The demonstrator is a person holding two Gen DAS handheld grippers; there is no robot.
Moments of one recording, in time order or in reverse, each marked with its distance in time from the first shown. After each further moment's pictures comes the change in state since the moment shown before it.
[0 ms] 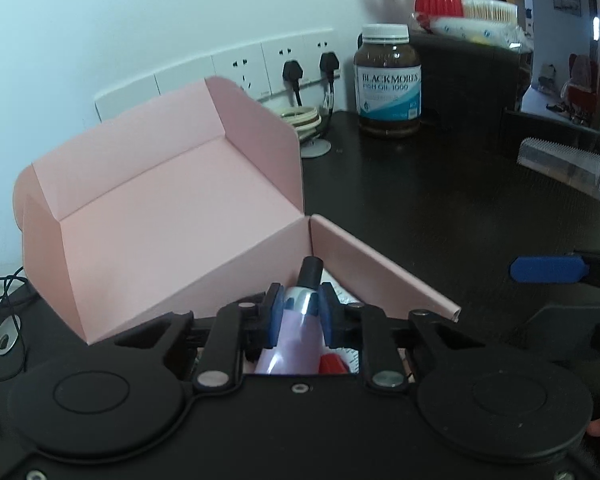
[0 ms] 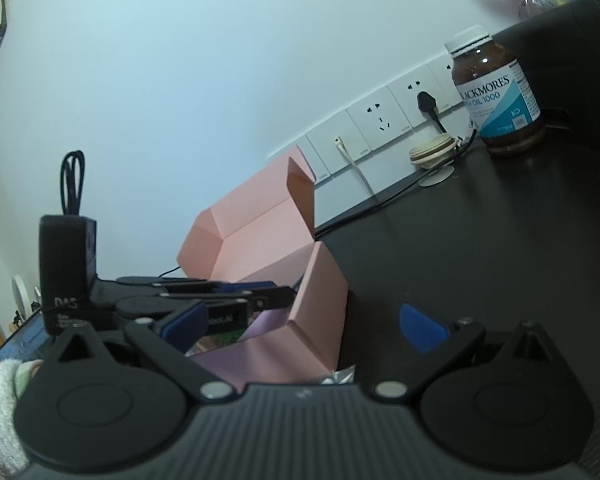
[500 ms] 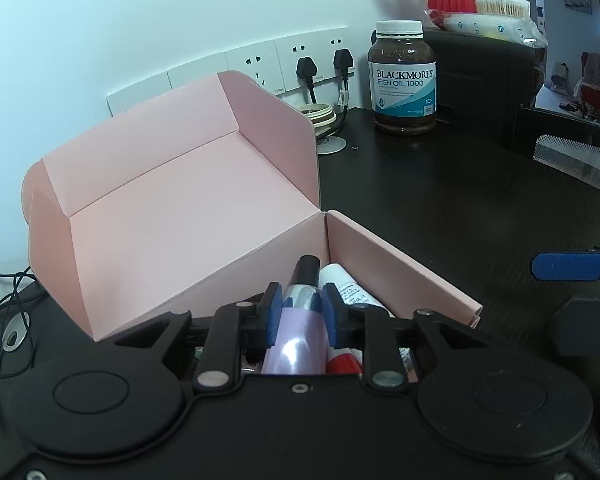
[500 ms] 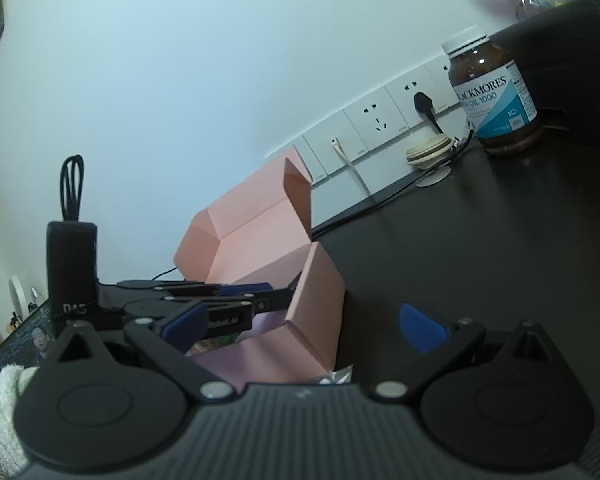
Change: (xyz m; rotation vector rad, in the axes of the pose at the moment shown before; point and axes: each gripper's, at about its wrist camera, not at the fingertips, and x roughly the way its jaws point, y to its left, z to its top) left arm -0.001 0.005 -0.006 -0.032 -0.026 0.037; right arm 0.000 0.001 0.000 0.000 -0.001 -0.014
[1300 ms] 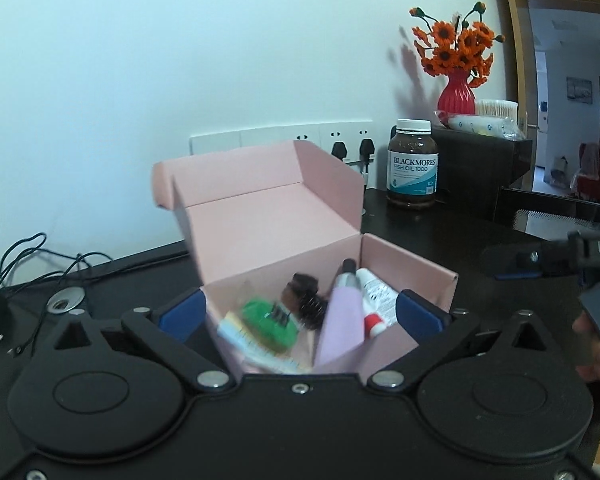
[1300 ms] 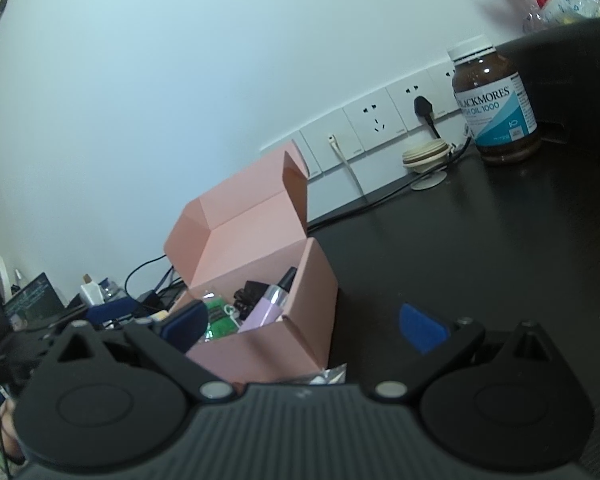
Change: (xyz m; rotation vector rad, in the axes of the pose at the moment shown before) left arm -0.105 0.047 -0.076 -0.110 -0.267 0.010; right arm 0.004 0.011 -0.001 -0.053 0.015 -0.057
